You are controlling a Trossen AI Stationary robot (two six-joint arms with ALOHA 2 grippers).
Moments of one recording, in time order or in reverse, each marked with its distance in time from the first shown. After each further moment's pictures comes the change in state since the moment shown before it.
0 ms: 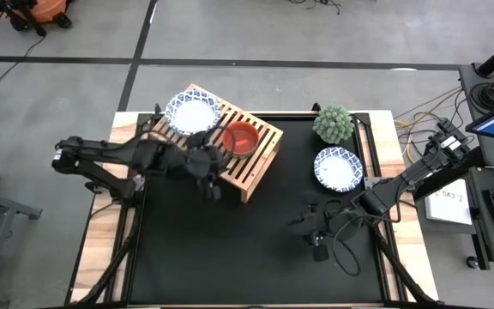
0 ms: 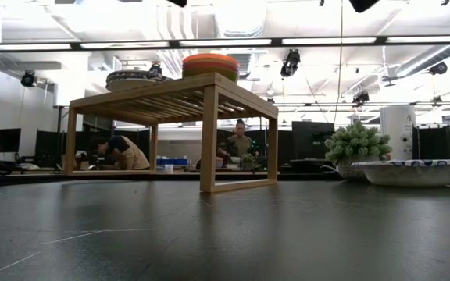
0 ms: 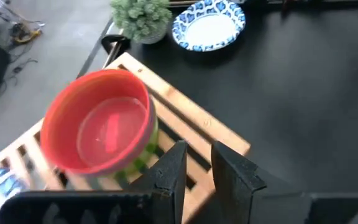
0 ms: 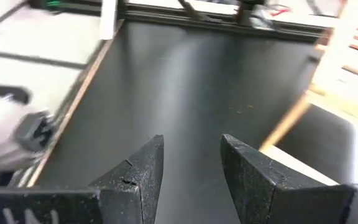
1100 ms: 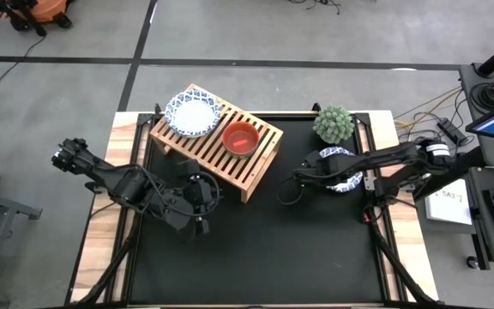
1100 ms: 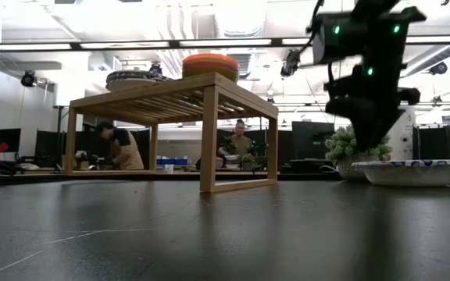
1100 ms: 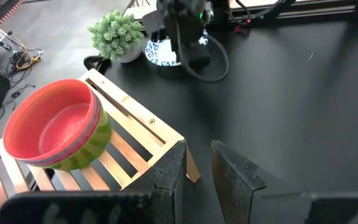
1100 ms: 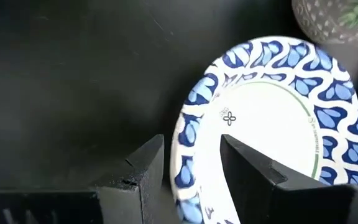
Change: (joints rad) left arm -0.331 0.003 -0.004 -0.030 -0.233 -0.190; right arm -0.596 0.195 -0.023 -0.802 0.034 0.791
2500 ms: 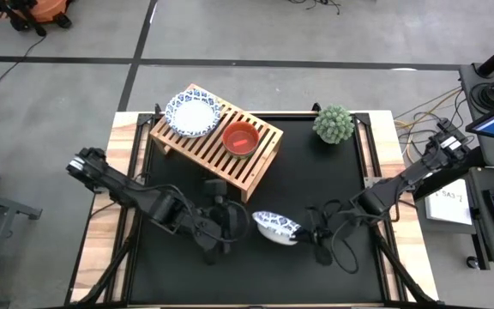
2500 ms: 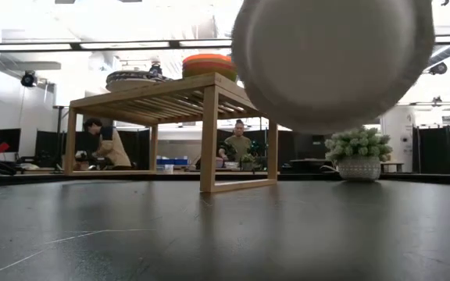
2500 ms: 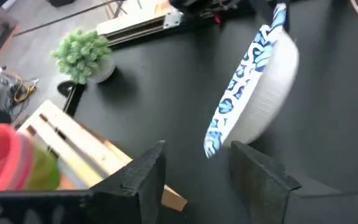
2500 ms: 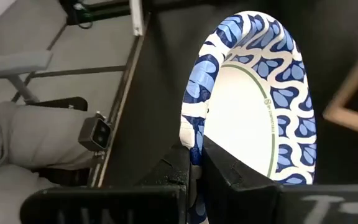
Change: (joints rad) left arm -0.012 0.195 -0.006 0.217 0.013 0.172; right arm 0.582 -0.197 0.015 0.778 -0.186 -0.516
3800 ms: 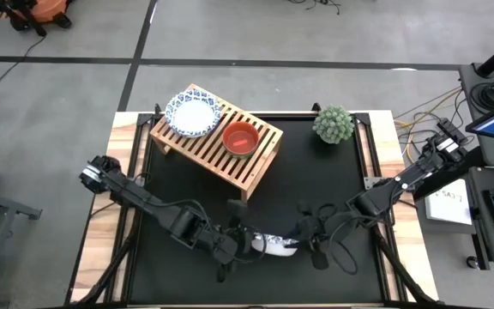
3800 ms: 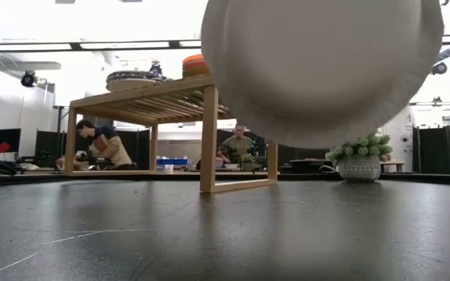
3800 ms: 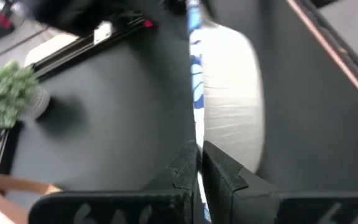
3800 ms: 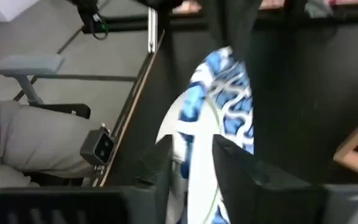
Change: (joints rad) left arm -0.018 0.157 0.000 0.185 0.173 0.190; right arm 0.001 0.057 0.000 0.151 -0.017 -0.141
